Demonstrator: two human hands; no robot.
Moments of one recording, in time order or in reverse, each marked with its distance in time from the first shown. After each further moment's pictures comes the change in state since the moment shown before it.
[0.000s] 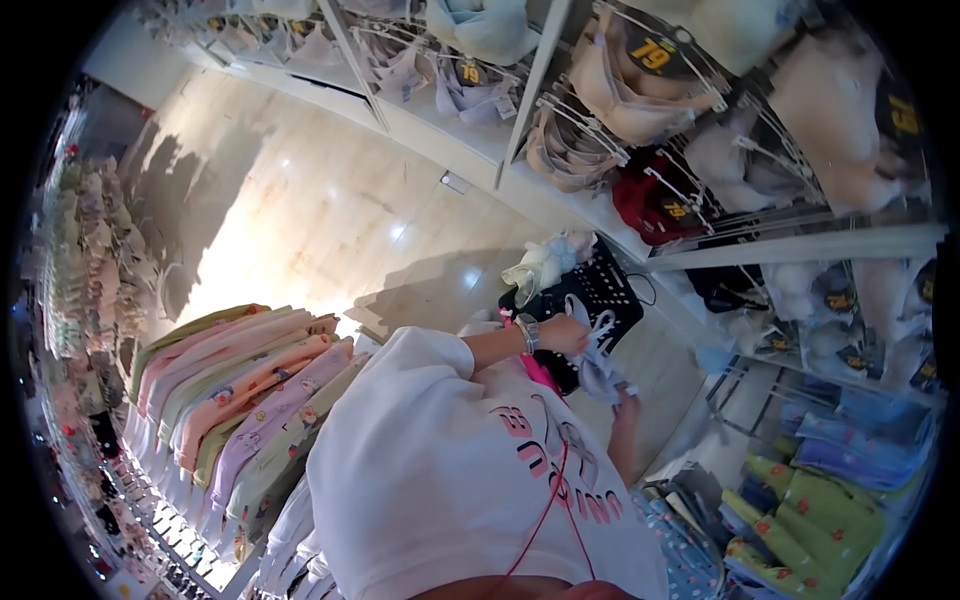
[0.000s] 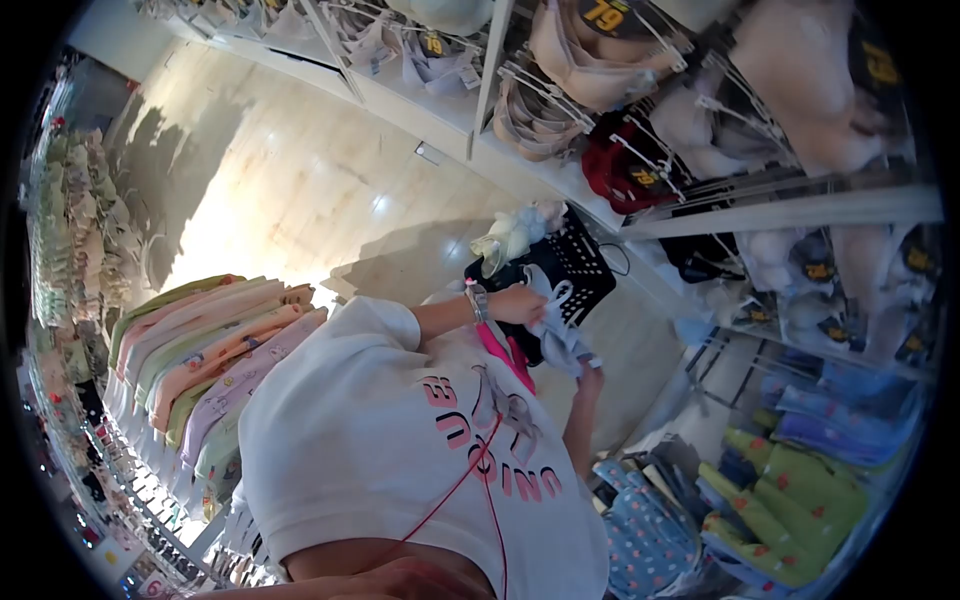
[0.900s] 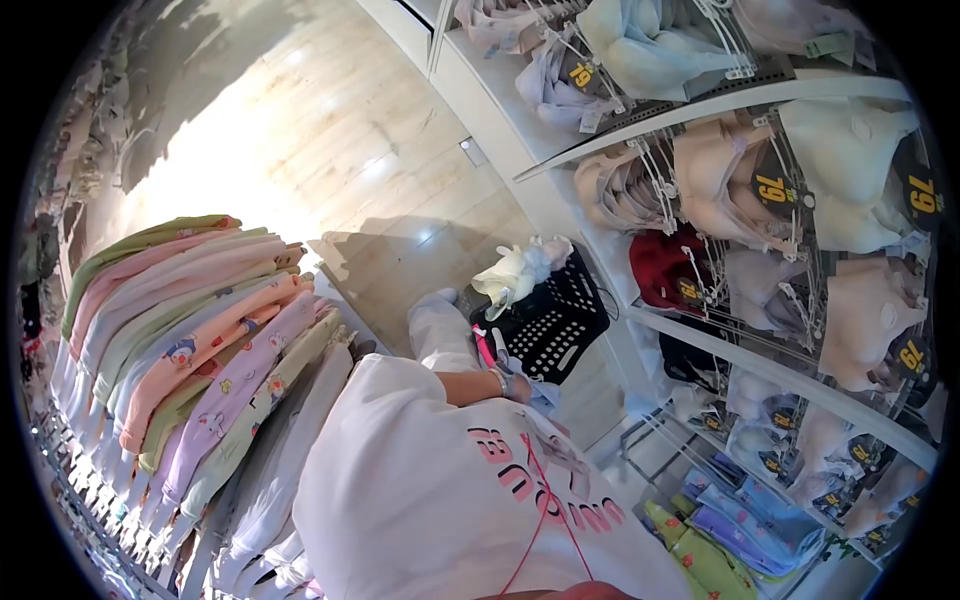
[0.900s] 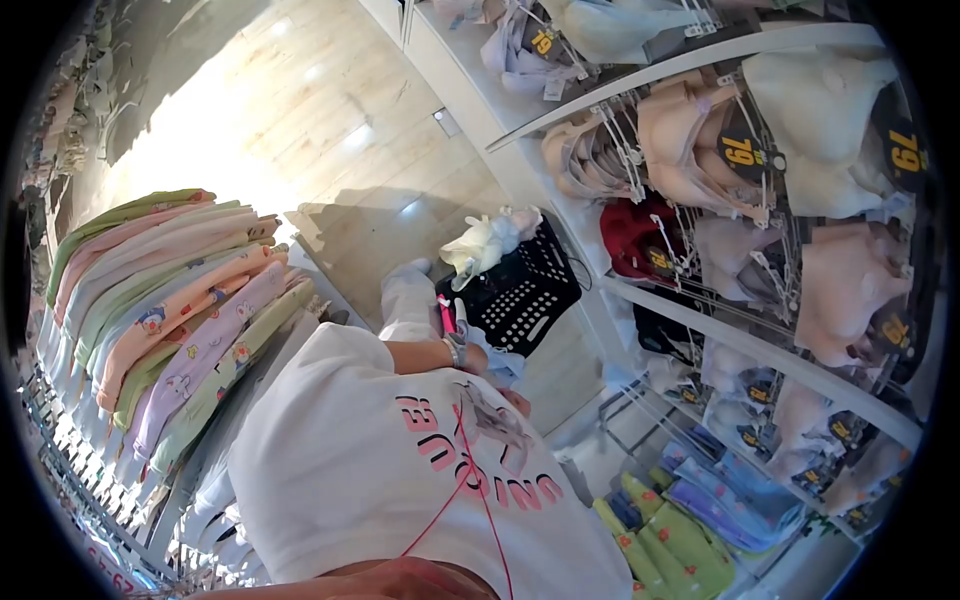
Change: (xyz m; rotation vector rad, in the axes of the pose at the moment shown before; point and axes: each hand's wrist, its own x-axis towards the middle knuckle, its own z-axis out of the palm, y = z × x) left_hand -0.045 -0.041 0.076 -0.147 -0.345 -0.096; right_hand -0.046 0.015 0.038 -0.926 -0.504 -0.039
